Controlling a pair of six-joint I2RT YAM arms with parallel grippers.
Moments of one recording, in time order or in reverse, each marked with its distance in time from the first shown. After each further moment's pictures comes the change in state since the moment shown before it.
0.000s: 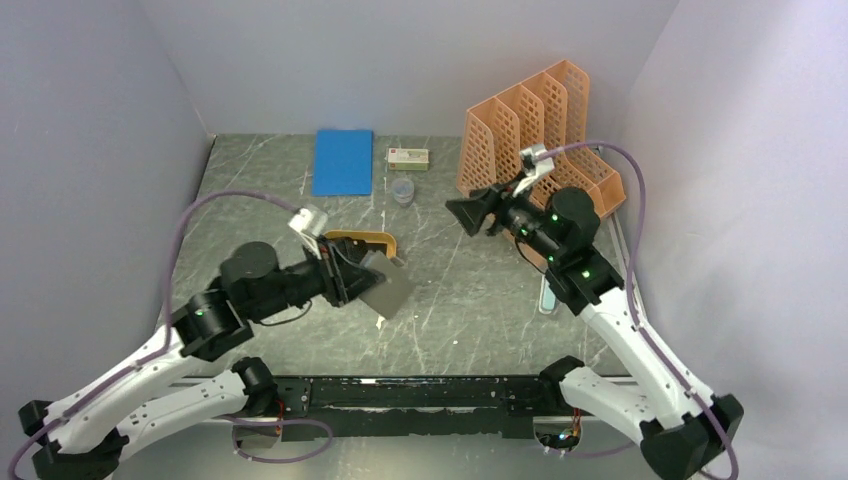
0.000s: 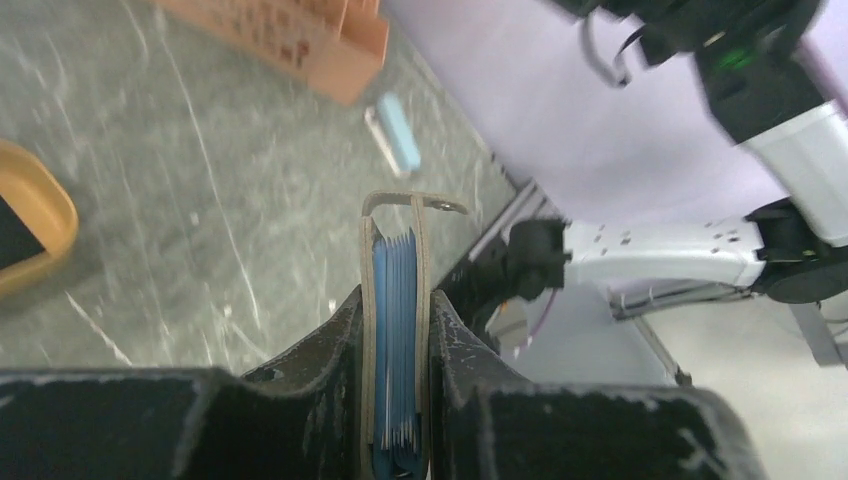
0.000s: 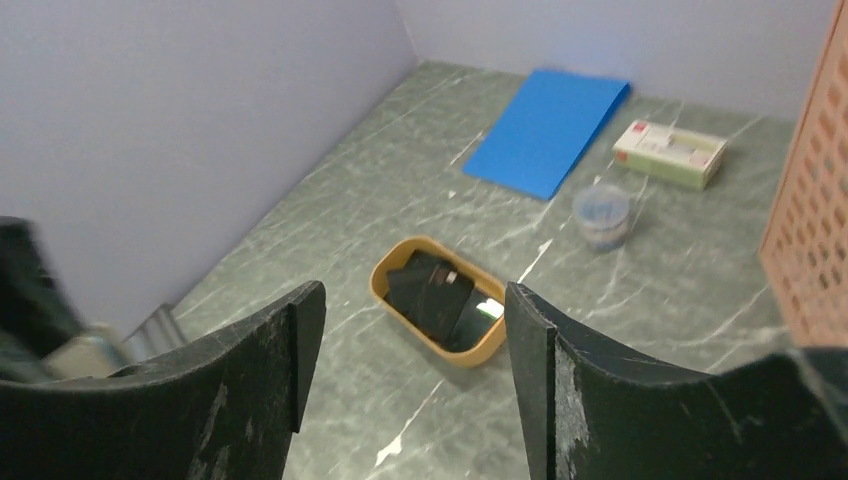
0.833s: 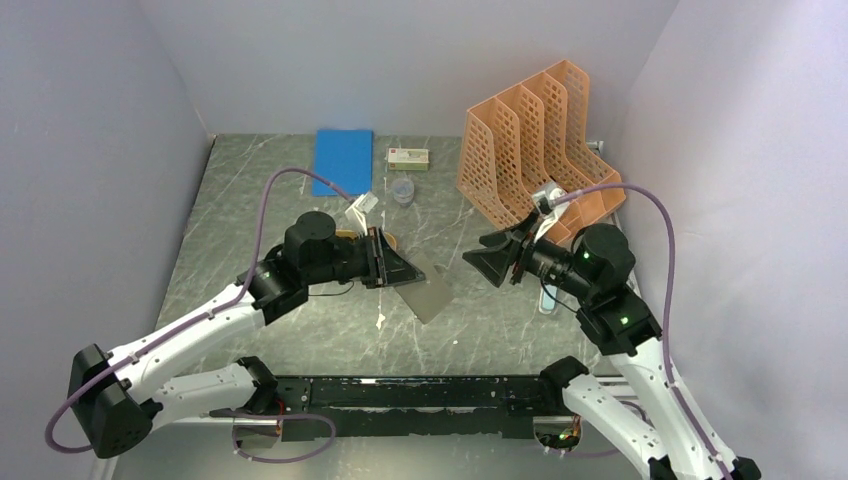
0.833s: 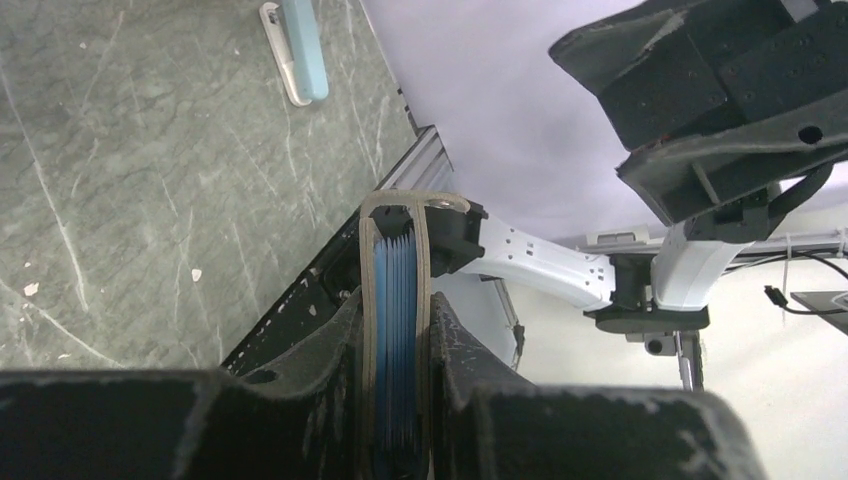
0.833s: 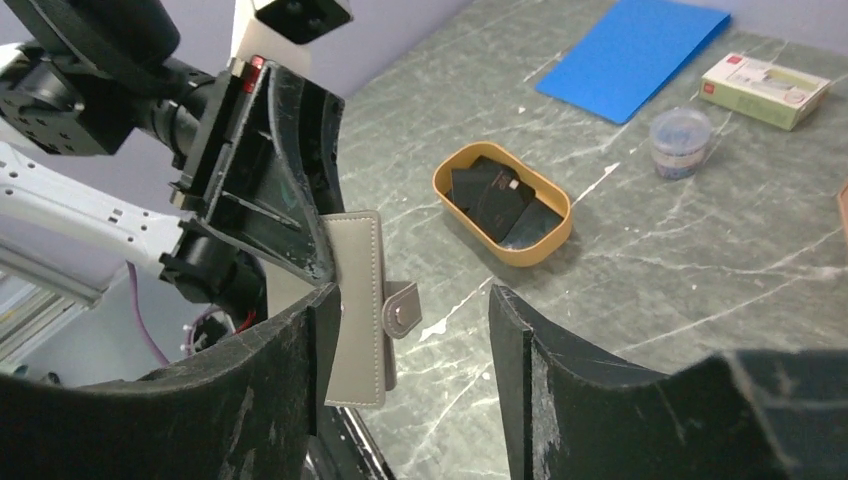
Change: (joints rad) left arm 0.097 0.349 -0.076 0.292 0.356 -0.355; right arm -0.076 -0.311 -0.089 -0.296 -0.262 -0.038
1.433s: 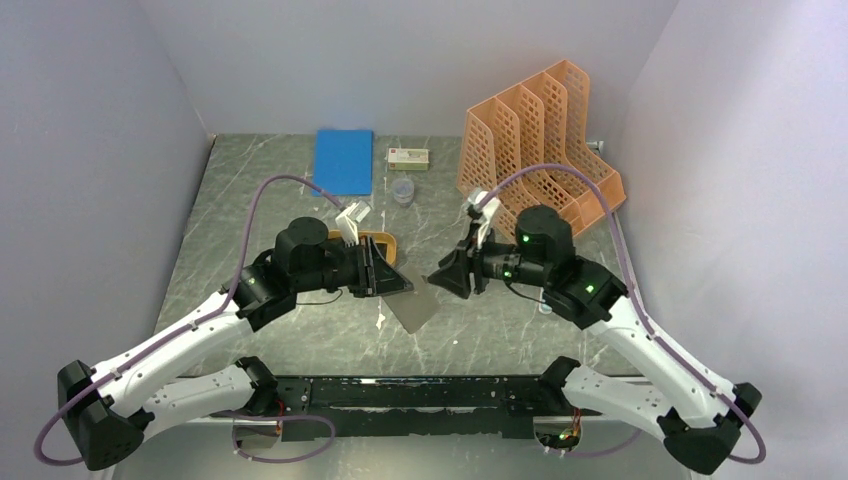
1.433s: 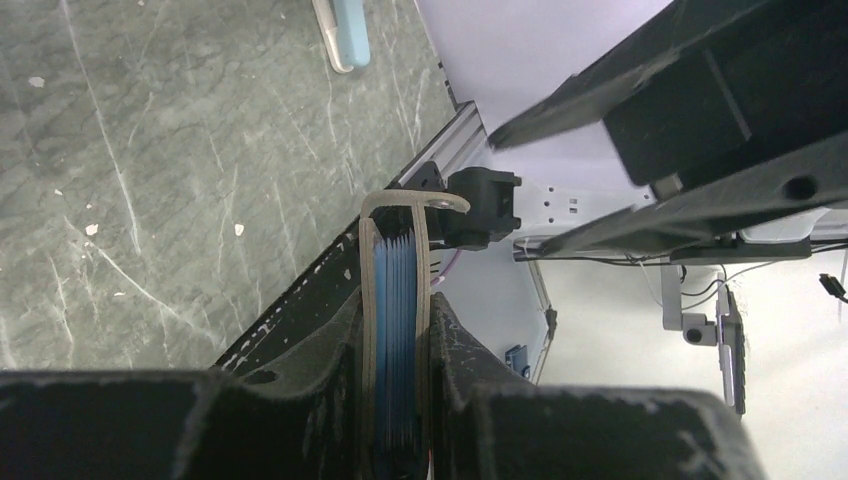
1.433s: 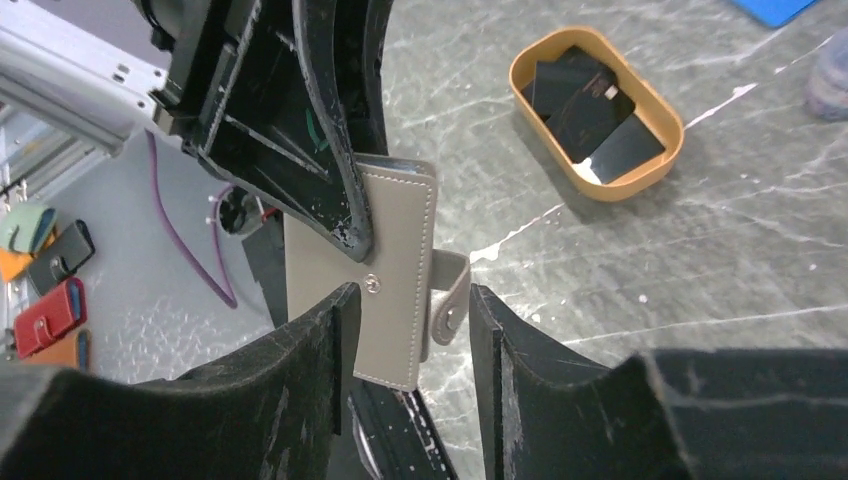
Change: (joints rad) left arm 0.000 -0.088 0.006 -0.187 -0.029 0.072; right arm 0.269 0.241 0.140 -0.154 0.056 -0.111
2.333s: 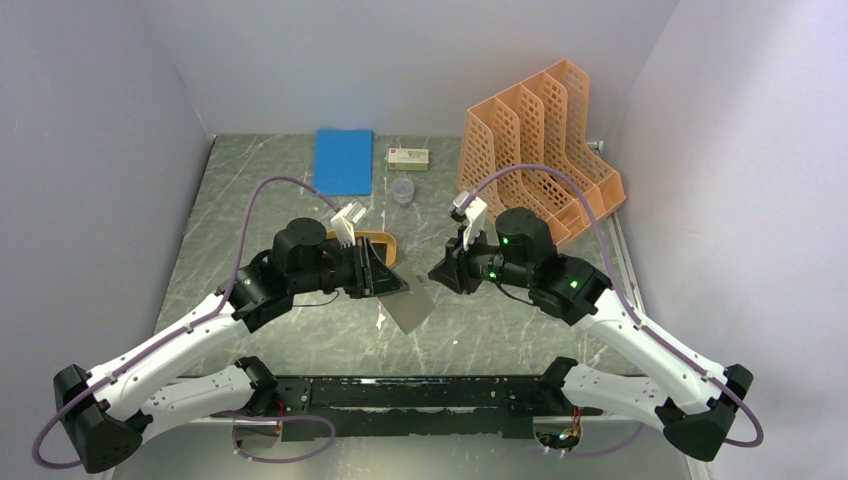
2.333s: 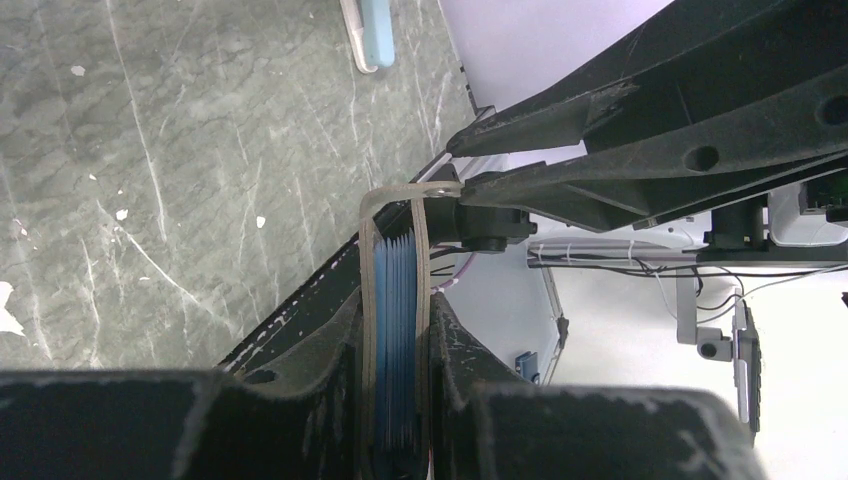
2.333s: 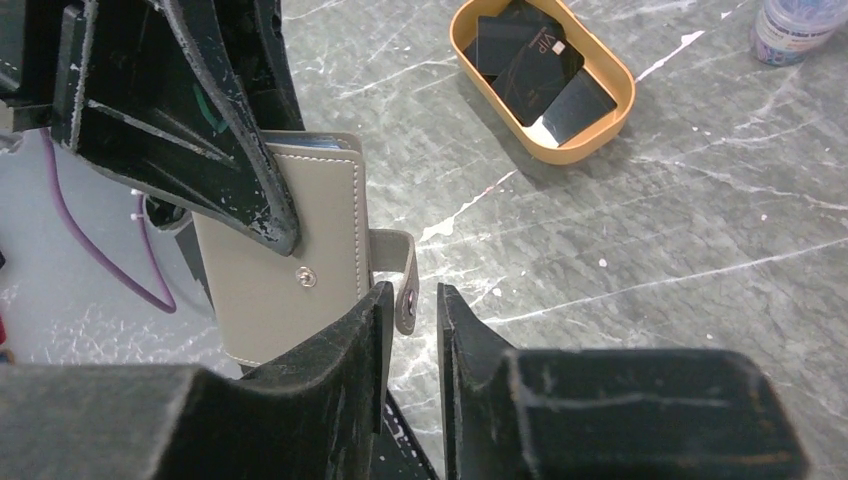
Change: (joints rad) left arm 0.003 -0.018 0.010 -0.061 -0.036 0.006; right arm 0.103 0.077 0.002 -0.044 0.194 -0.027
